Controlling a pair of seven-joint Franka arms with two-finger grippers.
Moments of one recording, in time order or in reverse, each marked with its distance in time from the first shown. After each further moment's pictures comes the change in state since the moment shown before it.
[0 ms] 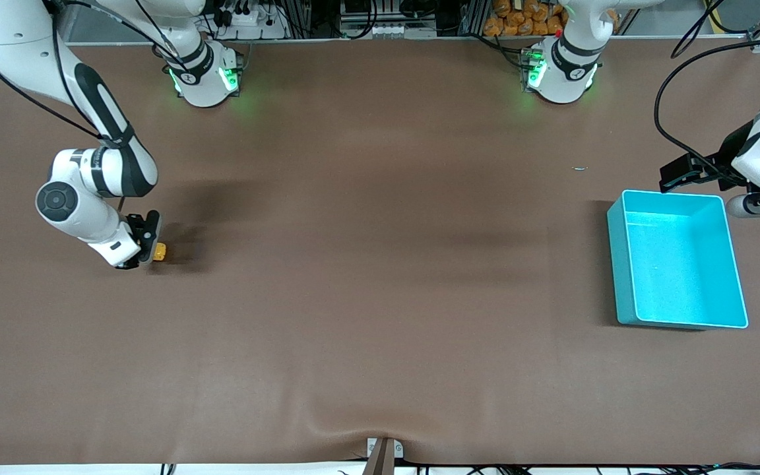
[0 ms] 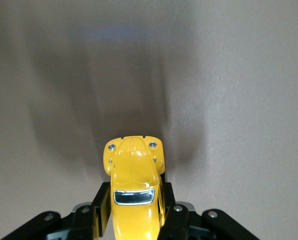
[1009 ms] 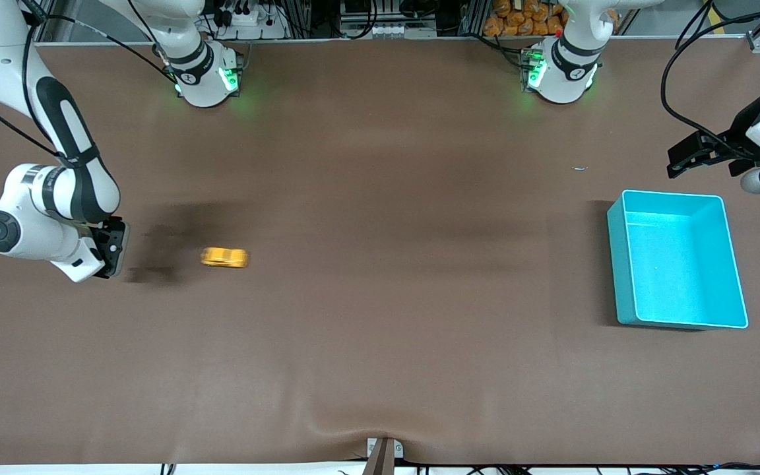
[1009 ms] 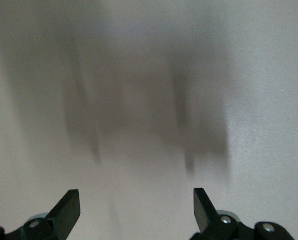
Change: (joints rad) left arm -0.001 -0.049 -0.010 0.012 0.000 -0.020 0.000; right arm -0.064 0.060 0.004 0.231 0.123 -0.330 -0.111
